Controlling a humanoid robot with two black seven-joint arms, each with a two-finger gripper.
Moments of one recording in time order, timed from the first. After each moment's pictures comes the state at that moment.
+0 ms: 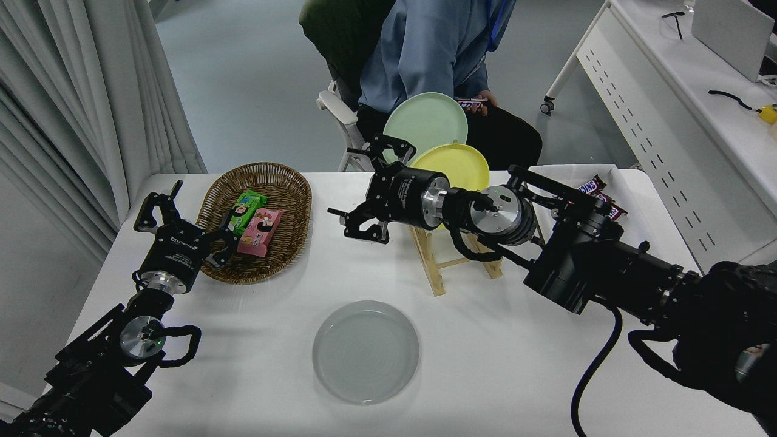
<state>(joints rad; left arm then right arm) -0.50 0.26 -1.08 -0.53 0.18 -0.57 -0.44 1.09 -0.08 0.48 0.84 0.29 0.10 -0.16</state>
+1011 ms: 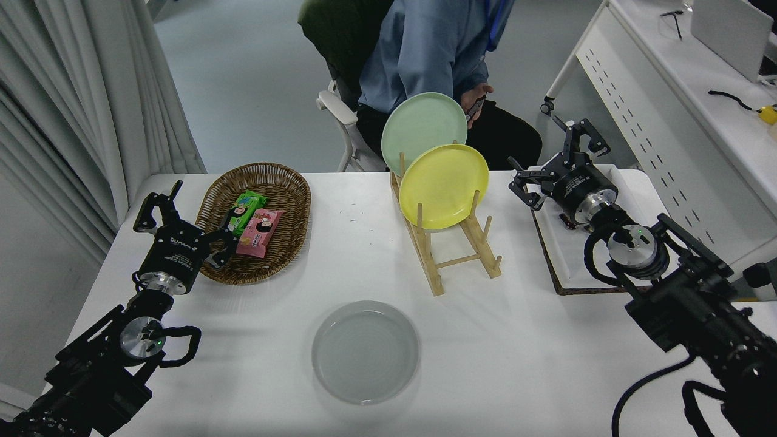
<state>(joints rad) -0.50 0.26 -1.08 -0.53 0.18 -0.57 -0.44 0.74 -0.19 1.01 0.55 0.01 0.27 0.13</state>
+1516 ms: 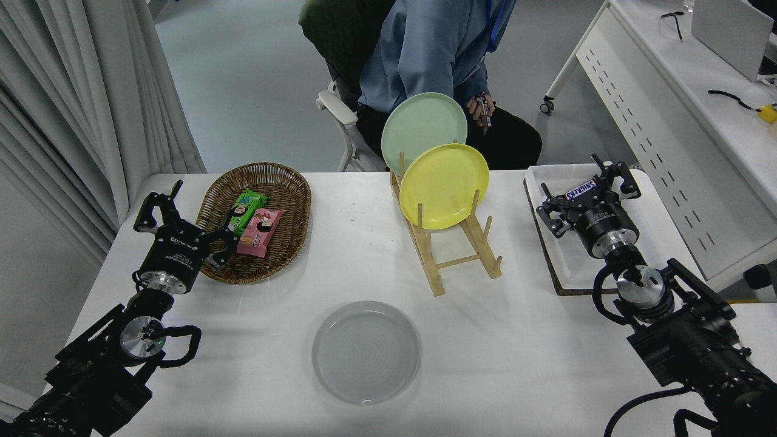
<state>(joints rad) -0.50 0.26 -1.08 -0.53 0.18 -0.57 -0.44 0.69 -0.13 1.10 0.47 0.01 0.30 0.18</state>
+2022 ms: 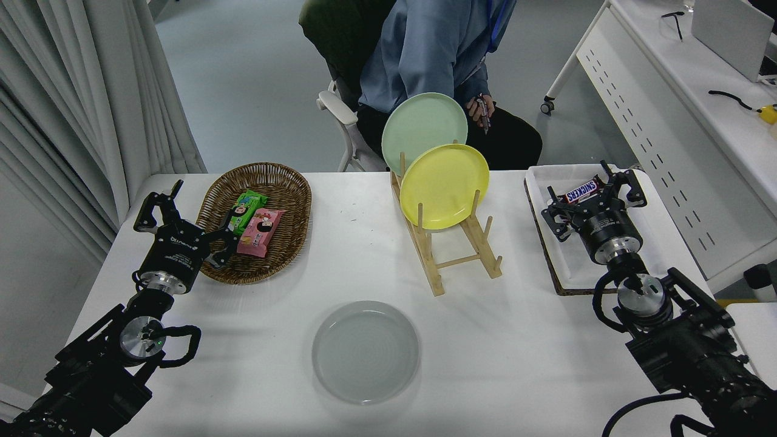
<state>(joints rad) -0.50 0.26 -1.08 -0.53 0.18 -0.57 -0.44 0.67 -0.13 1.11 0.45 0.01 0.35 0.23</state>
